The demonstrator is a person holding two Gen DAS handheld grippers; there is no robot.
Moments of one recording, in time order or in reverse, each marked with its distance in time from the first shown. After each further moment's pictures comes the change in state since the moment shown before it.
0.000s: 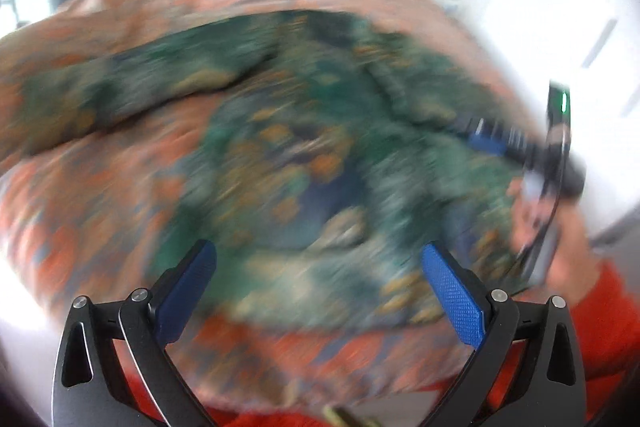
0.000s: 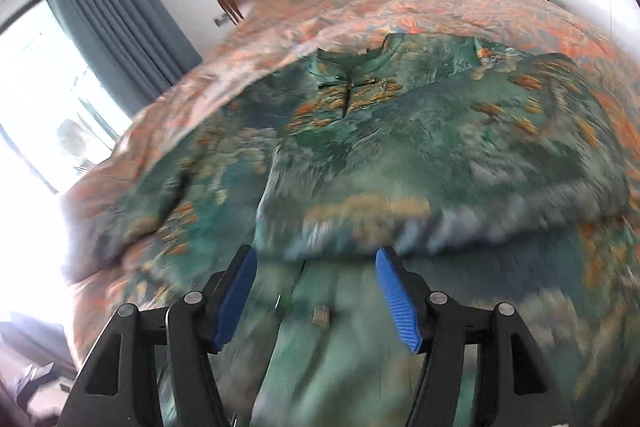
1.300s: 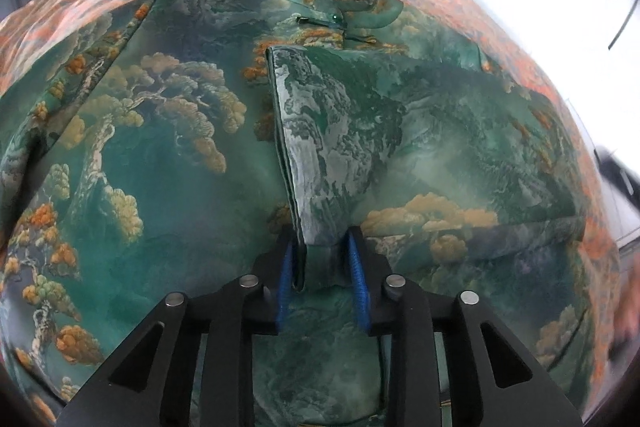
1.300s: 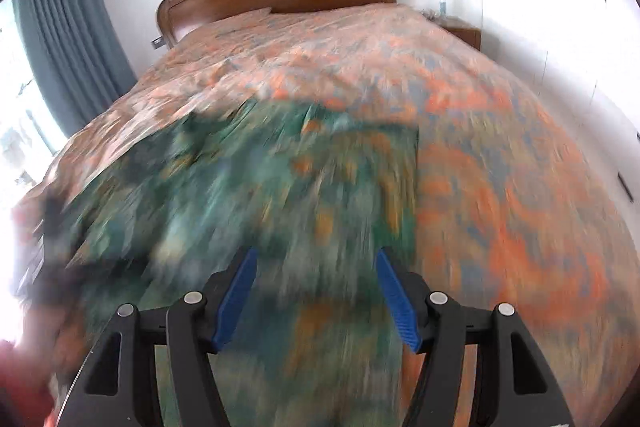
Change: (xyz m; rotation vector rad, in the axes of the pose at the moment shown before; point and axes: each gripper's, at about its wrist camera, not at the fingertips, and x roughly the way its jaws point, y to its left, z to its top) left arm 0.245 -0.092 0.120 0.058 0.091 0.065; right arm -0.042 -0.135 0.079 -0.031 -0.091 -0.310
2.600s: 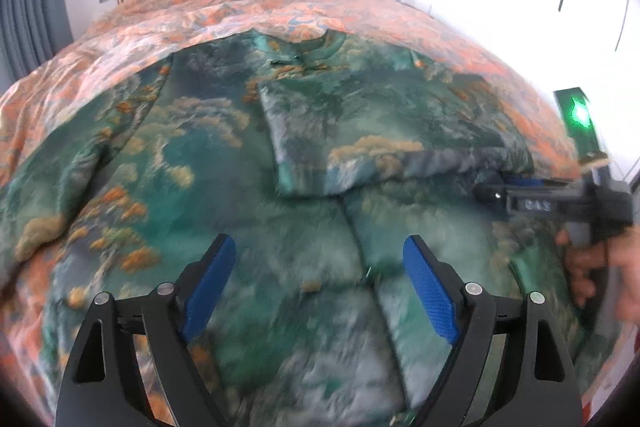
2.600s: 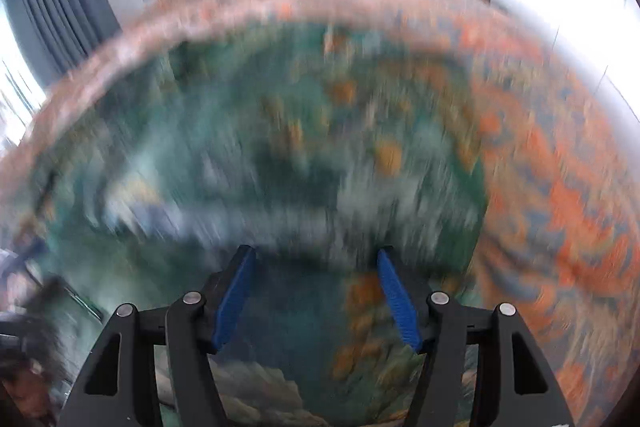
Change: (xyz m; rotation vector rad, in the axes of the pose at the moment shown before) left arm -0.083 -0.013 -0.069 0.193 -0.167 0.023; right arm 0.061 0.043 -0.054 -0.033 0.241 -0.053
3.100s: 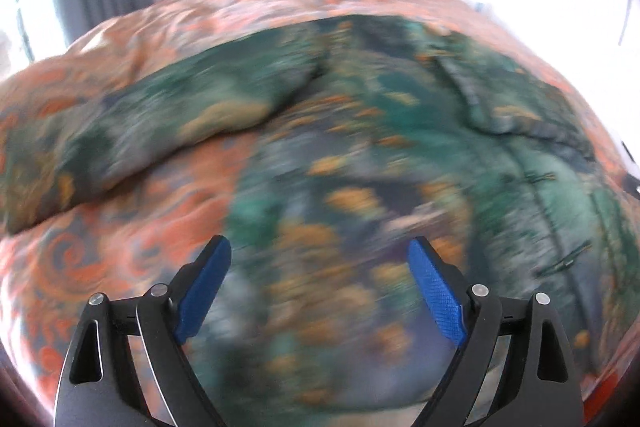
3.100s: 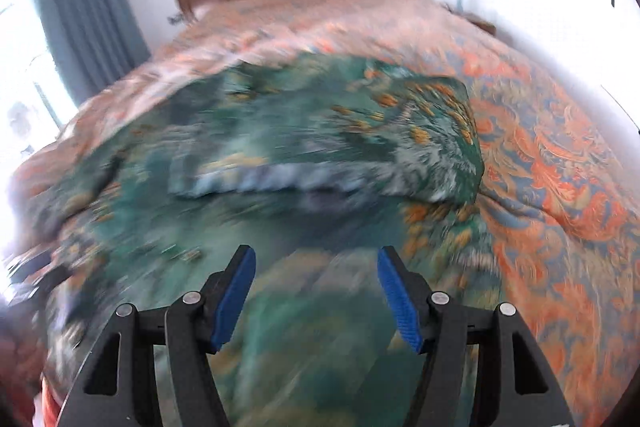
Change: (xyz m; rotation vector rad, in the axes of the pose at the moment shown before) left arm -0.063 0.149 -0.081 -0.181 0.014 0.196; right arm -0.107 0.042 -0.071 -0.022 -0.220 0.094
